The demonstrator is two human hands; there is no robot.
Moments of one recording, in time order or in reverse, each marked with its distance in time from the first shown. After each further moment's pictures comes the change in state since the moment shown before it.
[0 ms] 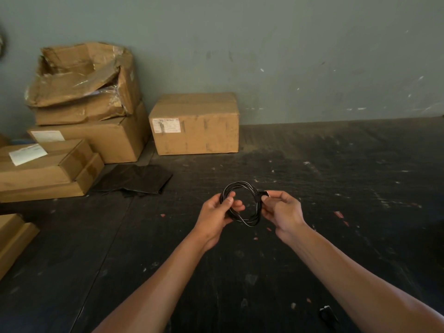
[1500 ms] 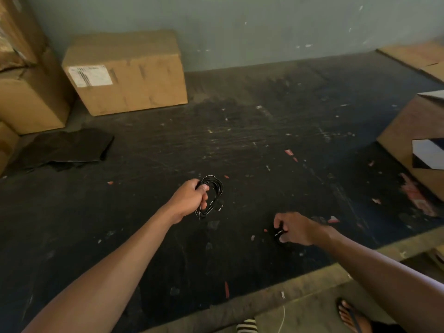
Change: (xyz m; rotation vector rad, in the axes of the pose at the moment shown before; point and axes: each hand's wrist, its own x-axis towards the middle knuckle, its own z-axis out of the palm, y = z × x) left_hand 0.014 -0.078 -0.002 0.852 -0.206 -0.177; right_hand -0.026 0.084 -0.209 -1.629 -0.458 0.153
